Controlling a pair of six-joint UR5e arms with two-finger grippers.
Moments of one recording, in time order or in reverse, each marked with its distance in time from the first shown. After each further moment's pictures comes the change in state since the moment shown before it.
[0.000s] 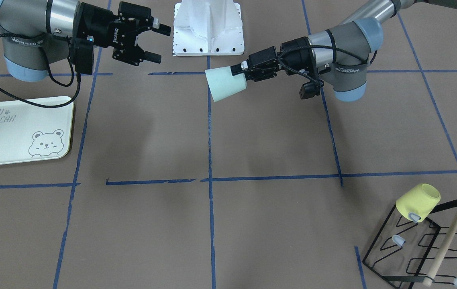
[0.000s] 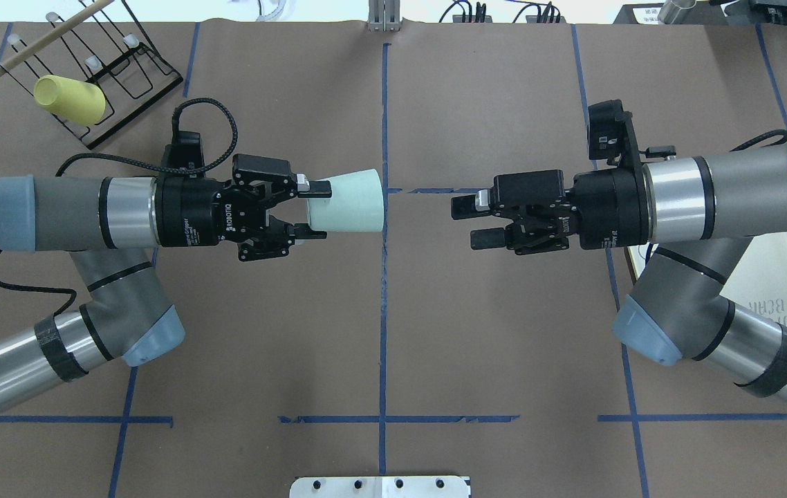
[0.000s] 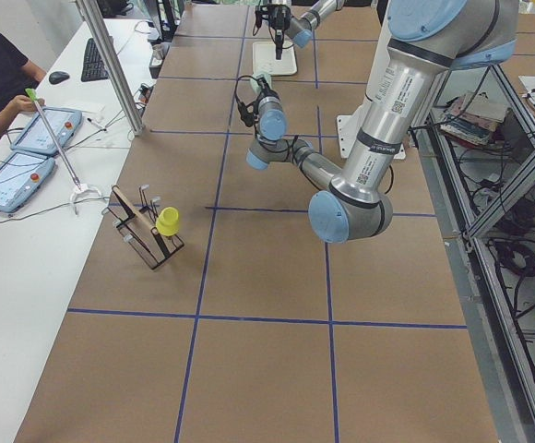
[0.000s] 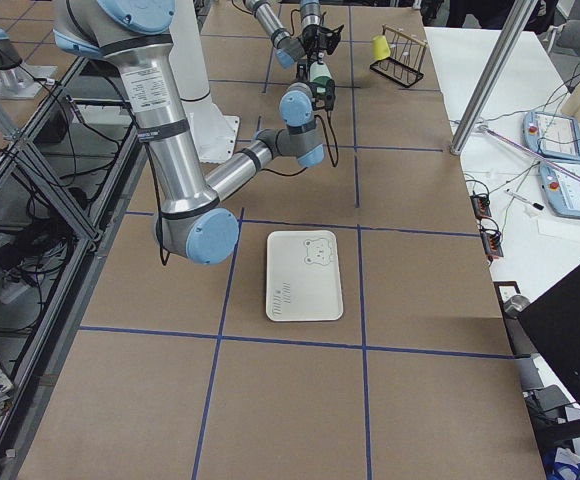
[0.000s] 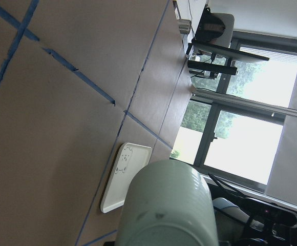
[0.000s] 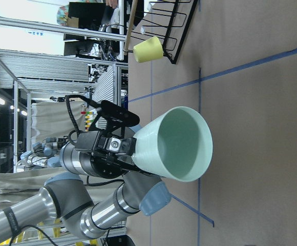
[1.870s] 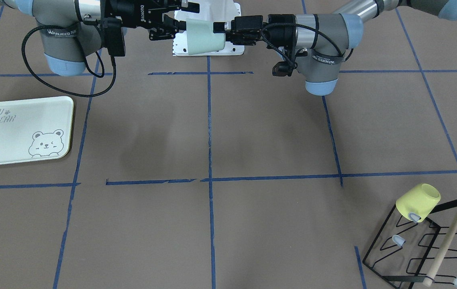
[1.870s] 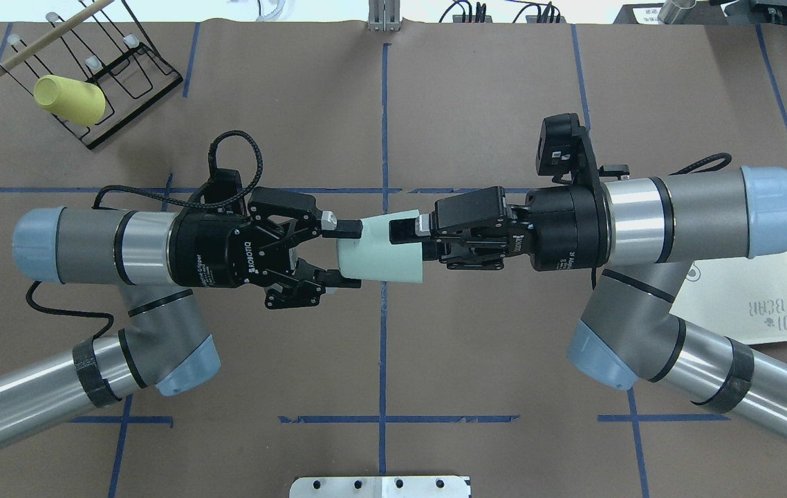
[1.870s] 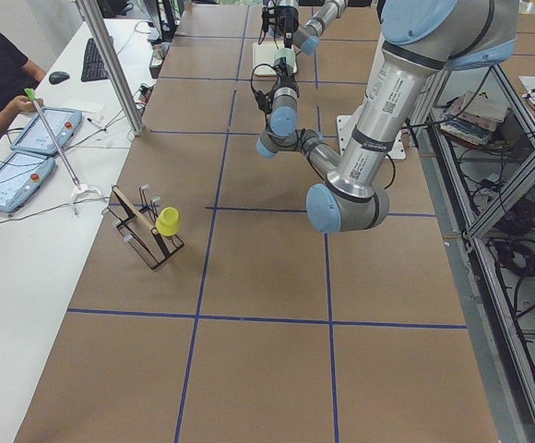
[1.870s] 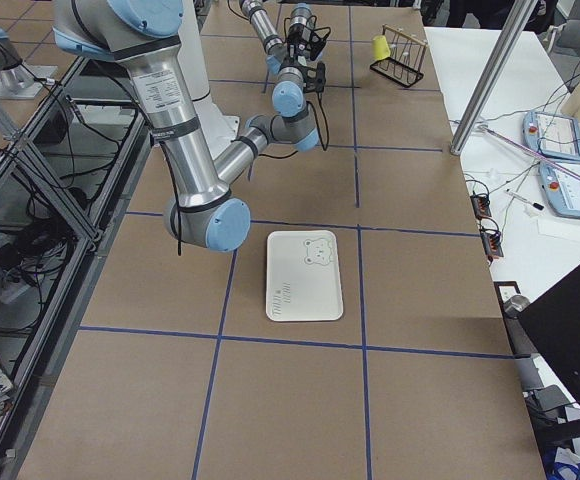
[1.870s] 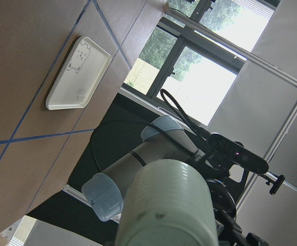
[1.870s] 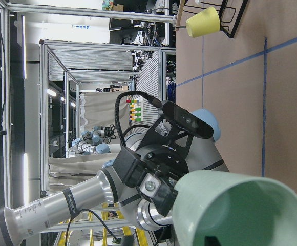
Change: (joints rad) left arm 0.086 -0.057 -0.014 -0.144 0.003 -0.153; right arm -0.079 0.090 -0.004 0.067 -0.072 0.058
